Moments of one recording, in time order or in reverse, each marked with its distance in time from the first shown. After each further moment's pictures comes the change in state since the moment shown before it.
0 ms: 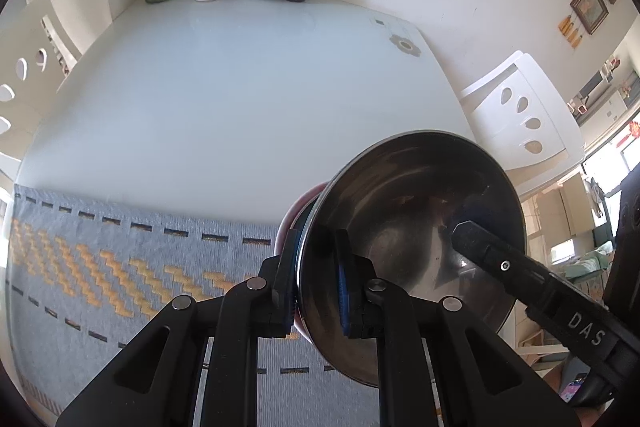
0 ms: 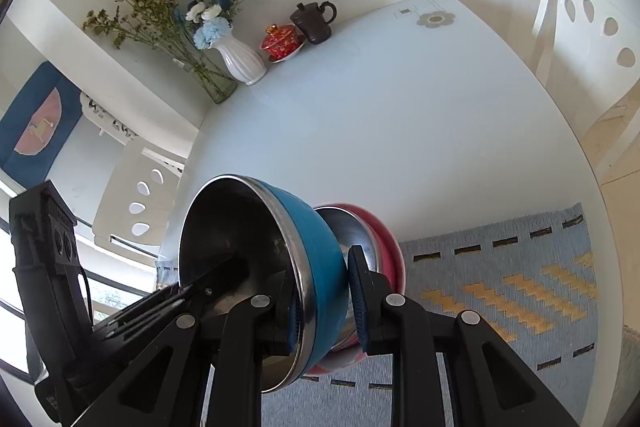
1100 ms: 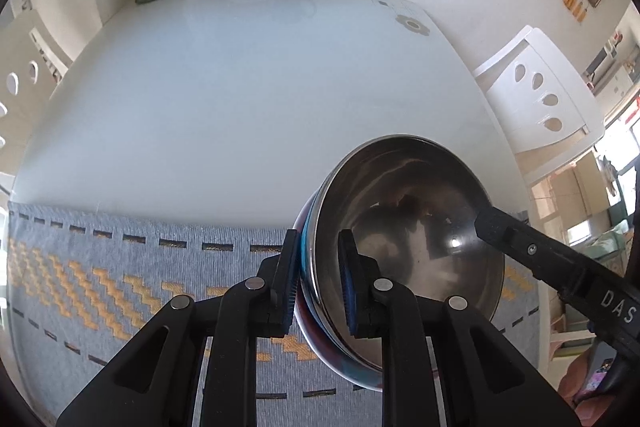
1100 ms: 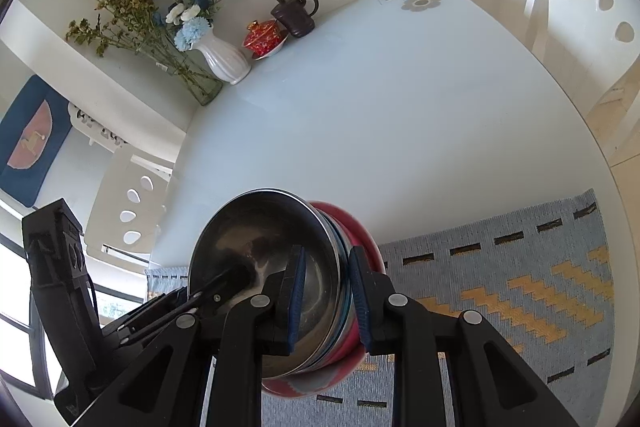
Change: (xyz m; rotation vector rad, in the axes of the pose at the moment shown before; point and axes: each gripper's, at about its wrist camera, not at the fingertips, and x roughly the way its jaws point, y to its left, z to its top) left arm 0.034 0.009 -0.005 0.074 0.013 0.052; right arm 0.024 -0.021 -0.003 0.055 0.000 0.001
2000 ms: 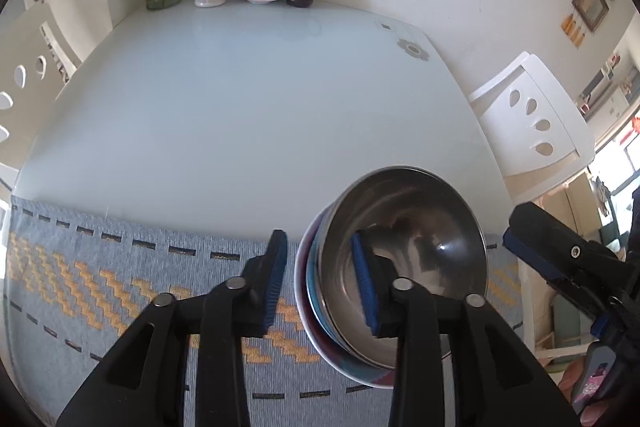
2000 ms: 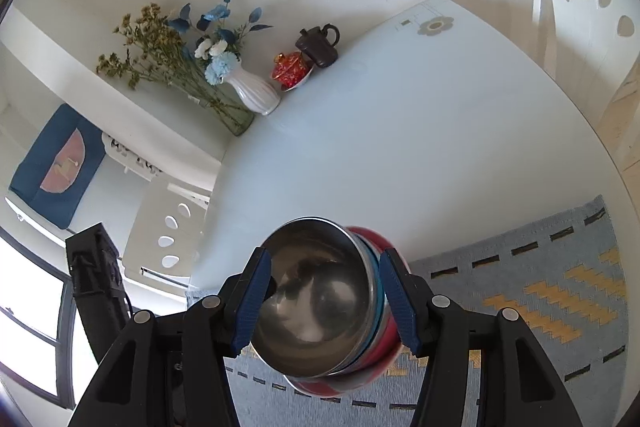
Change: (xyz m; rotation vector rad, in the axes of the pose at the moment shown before) left arm -0.018 0.010 0.003 -0.059 -0.058 -0.030; right arm -0.027 0.000 0.003 0.042 -0.092 0.130
